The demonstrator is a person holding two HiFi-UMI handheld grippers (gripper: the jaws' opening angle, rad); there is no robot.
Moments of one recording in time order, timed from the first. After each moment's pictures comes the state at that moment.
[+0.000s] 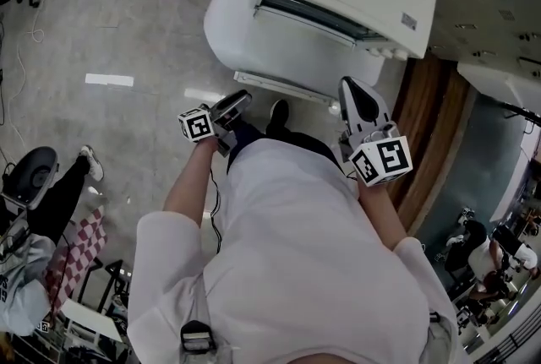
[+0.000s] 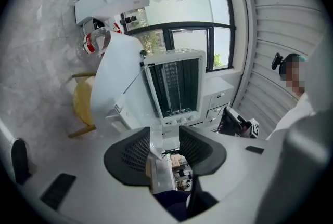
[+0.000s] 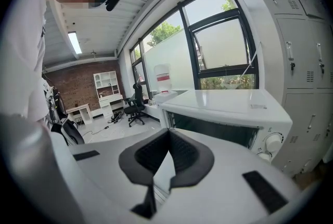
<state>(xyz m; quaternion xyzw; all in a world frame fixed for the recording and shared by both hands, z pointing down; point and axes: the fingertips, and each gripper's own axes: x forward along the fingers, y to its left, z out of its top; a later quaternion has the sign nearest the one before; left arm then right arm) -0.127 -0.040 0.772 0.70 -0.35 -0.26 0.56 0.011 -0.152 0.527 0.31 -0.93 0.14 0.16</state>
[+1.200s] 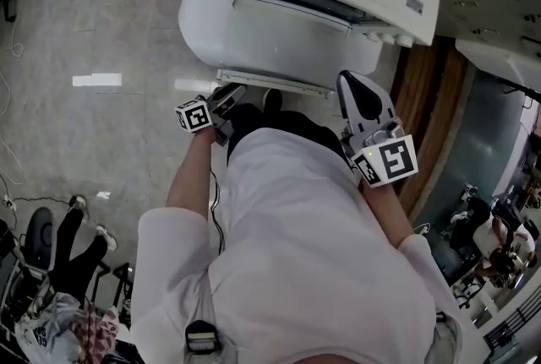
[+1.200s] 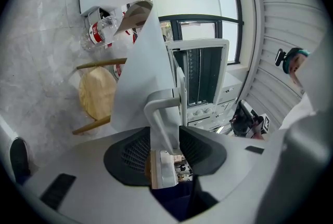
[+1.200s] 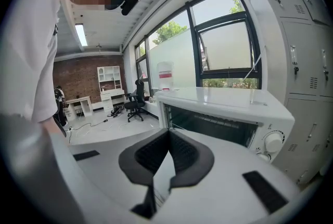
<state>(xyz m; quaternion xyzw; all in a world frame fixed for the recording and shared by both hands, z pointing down) -0.102 -0.060 0.857 0.69 -0.34 -0.24 0.59 0.020 -0.158 0.554 0.30 -0.93 0.10 0.18</state>
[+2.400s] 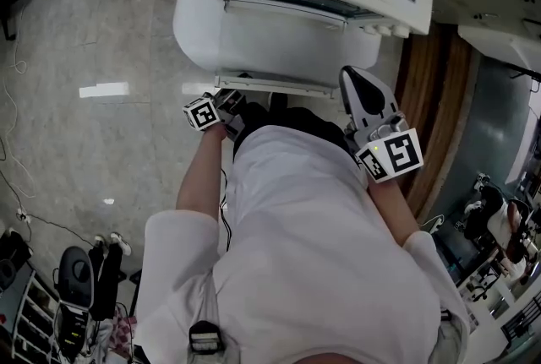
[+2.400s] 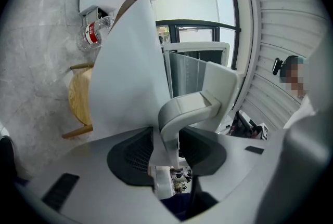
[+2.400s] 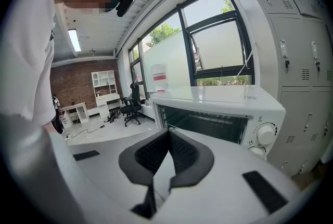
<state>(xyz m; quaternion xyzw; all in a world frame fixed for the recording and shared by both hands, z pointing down) -0.093 -0.093 0.845 0.69 -0.34 -0.28 0.57 0.038 -0.166 0.558 0.32 -0.93 0.12 0.16</state>
